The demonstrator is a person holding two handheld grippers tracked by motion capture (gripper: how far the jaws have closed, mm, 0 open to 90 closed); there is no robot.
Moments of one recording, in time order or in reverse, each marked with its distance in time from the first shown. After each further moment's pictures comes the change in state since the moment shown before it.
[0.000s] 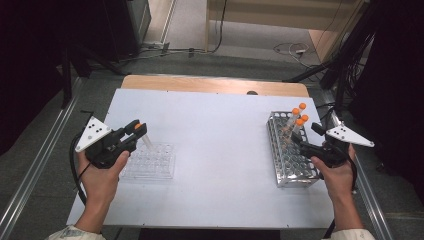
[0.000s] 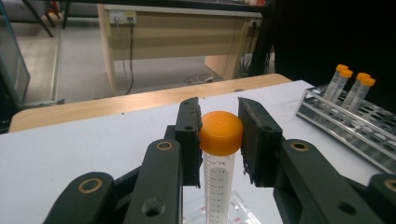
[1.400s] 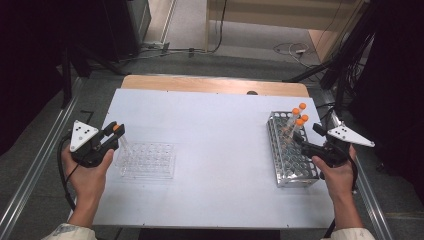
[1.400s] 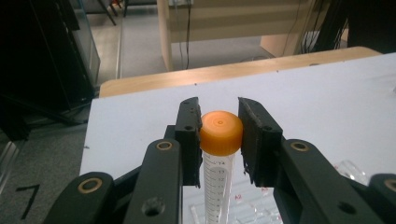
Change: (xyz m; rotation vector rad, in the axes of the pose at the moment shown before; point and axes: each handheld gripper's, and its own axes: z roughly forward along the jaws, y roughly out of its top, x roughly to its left) left arm 0.044 -0.033 0.002 0.074 0.222 0.041; right arm -0.007 -0.005 0.002 0.007 -0.015 0.019
